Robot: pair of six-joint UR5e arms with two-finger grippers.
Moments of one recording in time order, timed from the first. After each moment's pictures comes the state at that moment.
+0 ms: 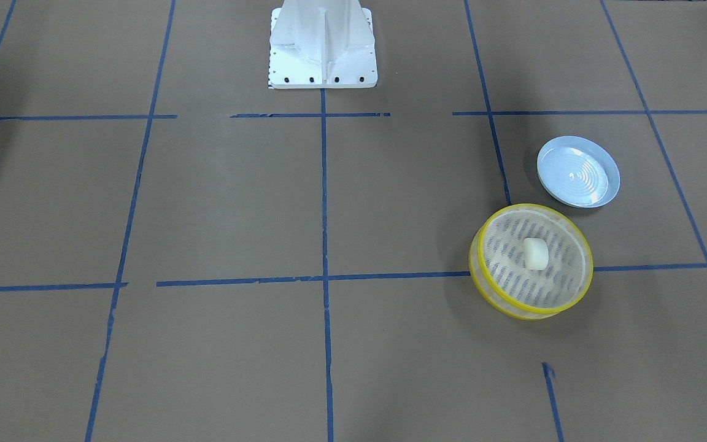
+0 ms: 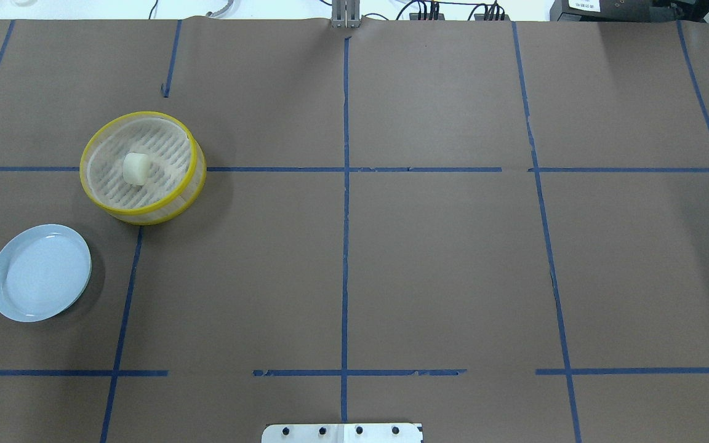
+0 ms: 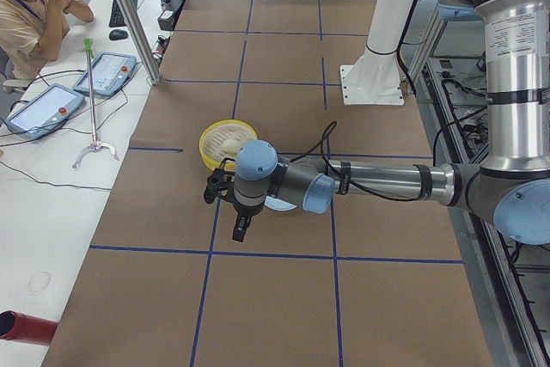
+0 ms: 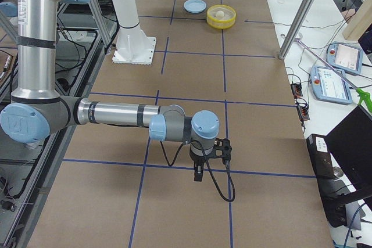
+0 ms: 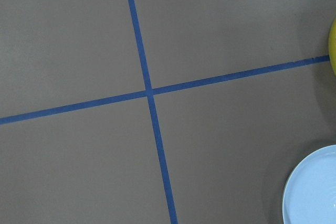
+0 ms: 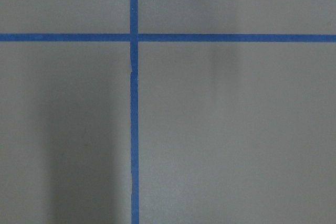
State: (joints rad) left arm -1.53 -1.43 -1.76 -1.78 -2.37 -0.04; right arm 1.57 -1.68 1.65 -1.57 2.29 0.01
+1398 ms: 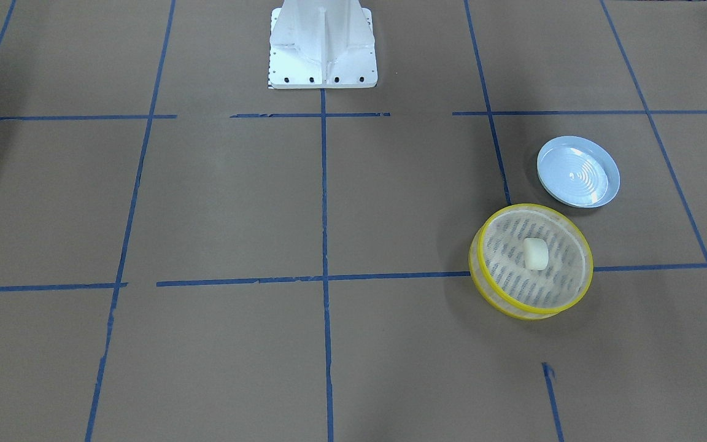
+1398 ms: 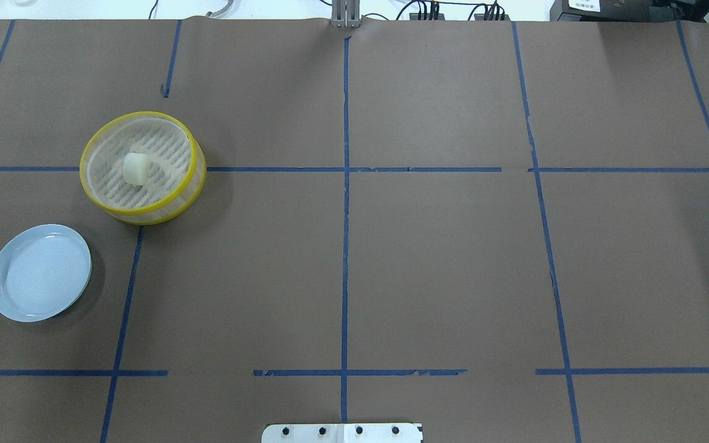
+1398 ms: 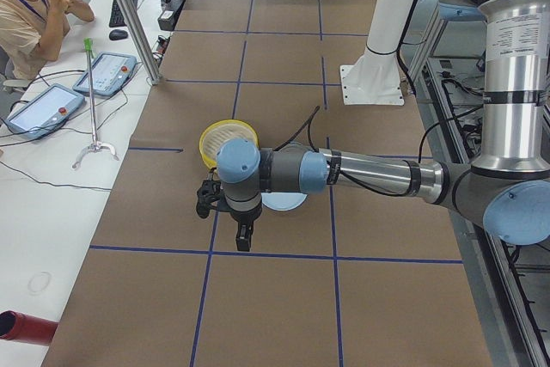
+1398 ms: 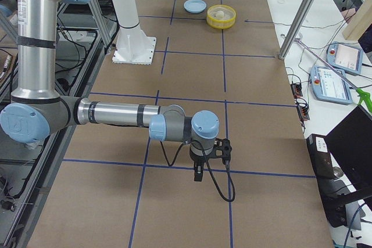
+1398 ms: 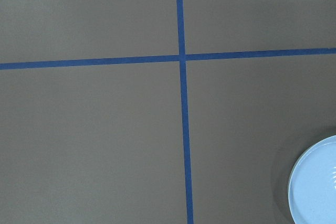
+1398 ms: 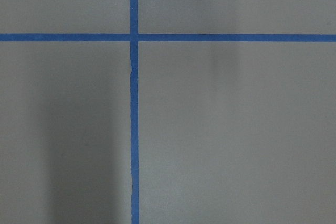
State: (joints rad) left arm -1.60 -1.52 -1.74 -1.46 -2.37 0.07; right arm 1.57 -1.68 1.65 -1.57 2.29 0.01
